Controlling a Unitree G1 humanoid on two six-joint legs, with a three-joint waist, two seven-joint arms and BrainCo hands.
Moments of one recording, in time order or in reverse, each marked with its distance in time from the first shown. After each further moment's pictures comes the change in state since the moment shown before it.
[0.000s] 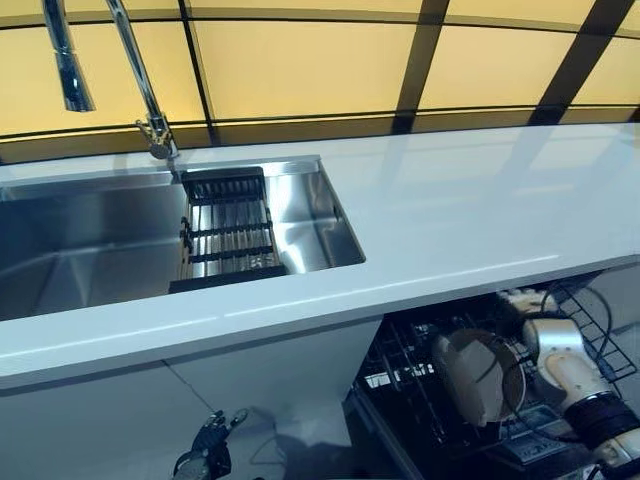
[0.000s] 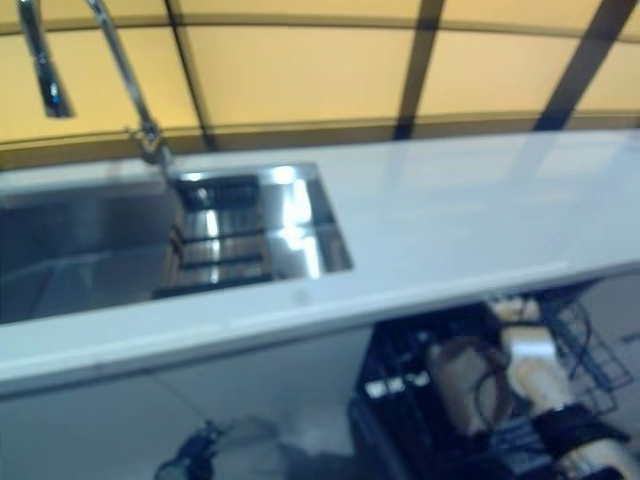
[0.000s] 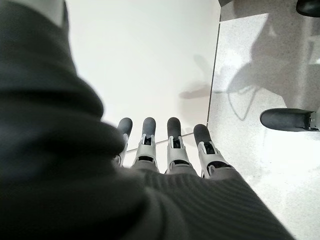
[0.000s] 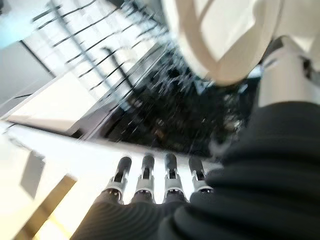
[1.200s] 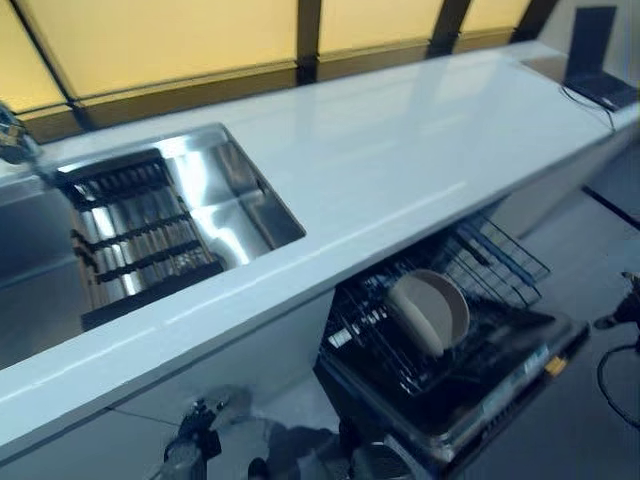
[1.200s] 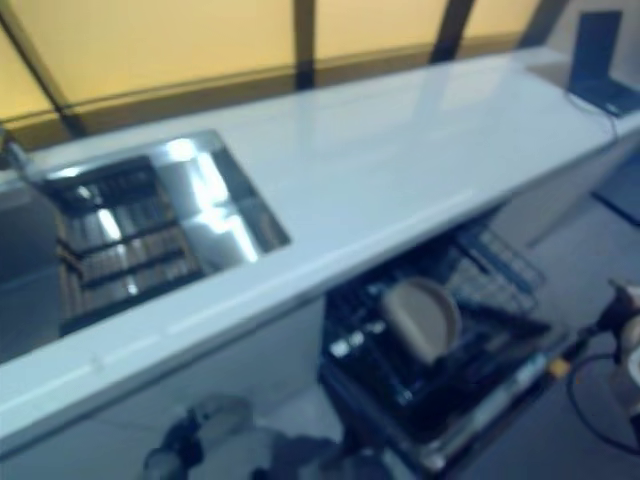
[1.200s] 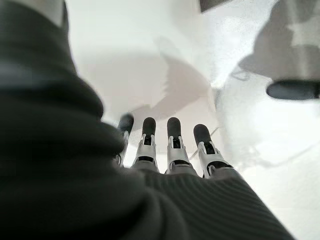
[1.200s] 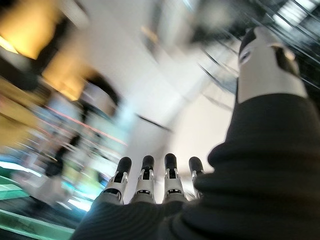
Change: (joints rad) left arm -0.083 0.064 0.028 0.043 0.018 0.013 0.099; right arm 0.160 -0.100 -0.279 0.184 0.428 0.126 -0.201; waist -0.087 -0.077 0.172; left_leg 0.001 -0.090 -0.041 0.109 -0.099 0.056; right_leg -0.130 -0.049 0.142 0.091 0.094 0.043
